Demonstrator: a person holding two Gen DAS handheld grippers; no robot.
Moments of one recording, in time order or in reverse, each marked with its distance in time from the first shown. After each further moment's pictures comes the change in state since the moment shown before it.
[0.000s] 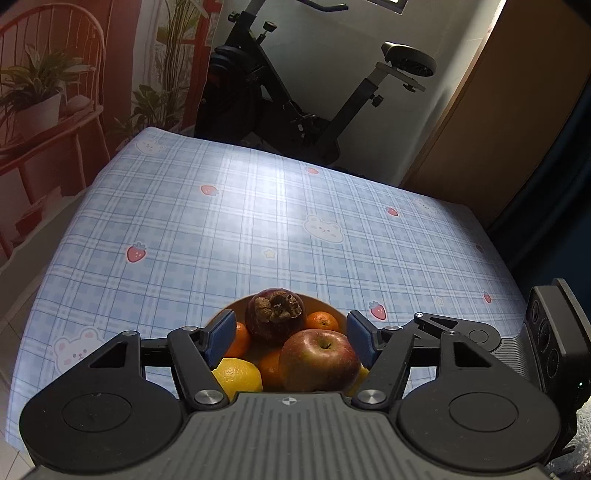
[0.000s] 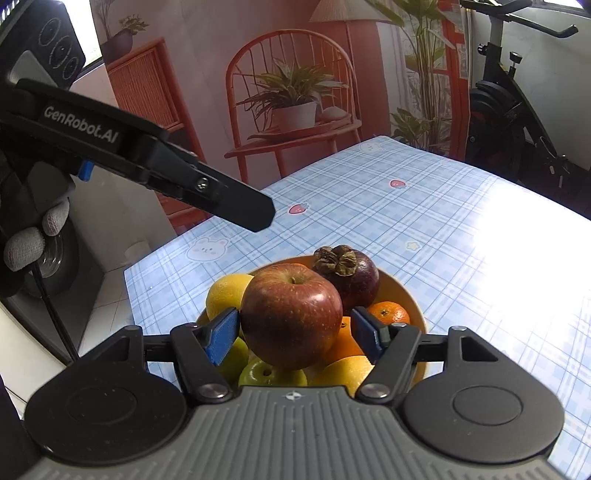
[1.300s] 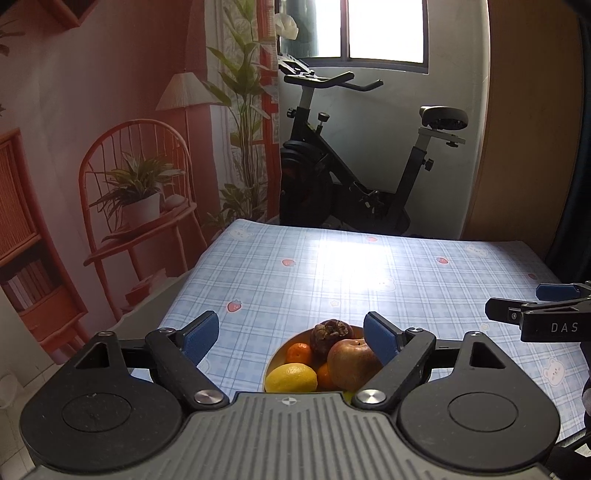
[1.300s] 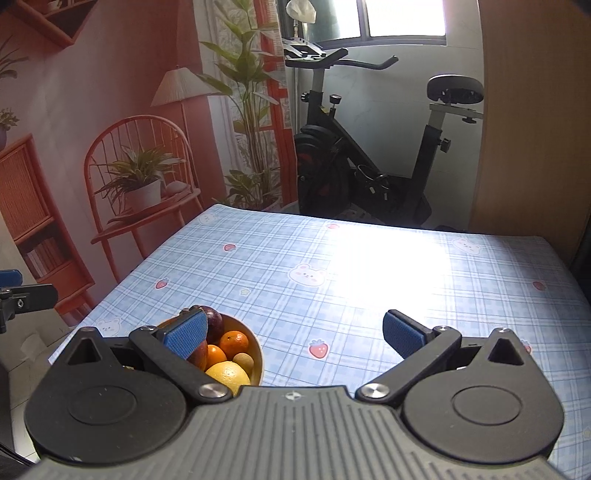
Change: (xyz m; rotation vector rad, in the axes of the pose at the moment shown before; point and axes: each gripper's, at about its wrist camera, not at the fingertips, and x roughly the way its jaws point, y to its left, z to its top) left arm -0.099 -0.073 -0.040 0.088 -0.276 0.365; right arm -0.151 0.008 0.007 0.253 -0.160 -0.485
